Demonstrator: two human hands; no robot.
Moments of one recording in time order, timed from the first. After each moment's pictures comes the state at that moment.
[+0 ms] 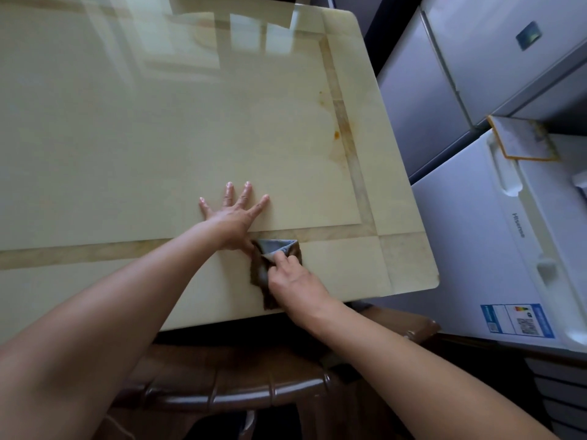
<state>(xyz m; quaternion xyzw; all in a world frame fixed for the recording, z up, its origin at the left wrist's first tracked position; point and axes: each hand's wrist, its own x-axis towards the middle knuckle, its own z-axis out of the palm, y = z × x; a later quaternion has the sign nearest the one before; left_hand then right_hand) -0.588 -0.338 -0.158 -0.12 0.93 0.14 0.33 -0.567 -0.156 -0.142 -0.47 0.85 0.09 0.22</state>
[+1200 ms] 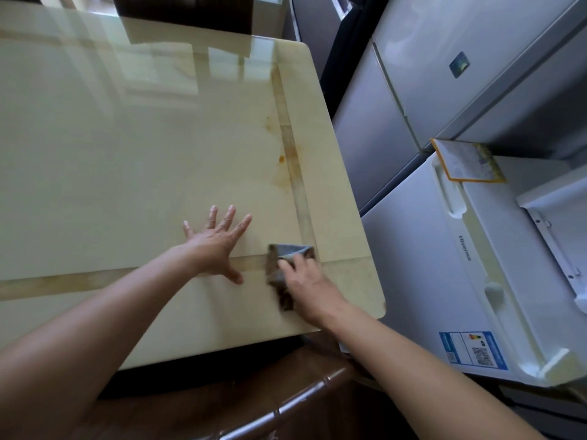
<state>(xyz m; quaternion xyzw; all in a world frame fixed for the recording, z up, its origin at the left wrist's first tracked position) -0.648 -0.264 -0.152 -0.11 0.93 0.14 0.32 -0.678 -0.055 -0.137 -0.42 0.88 0.06 0.22</state>
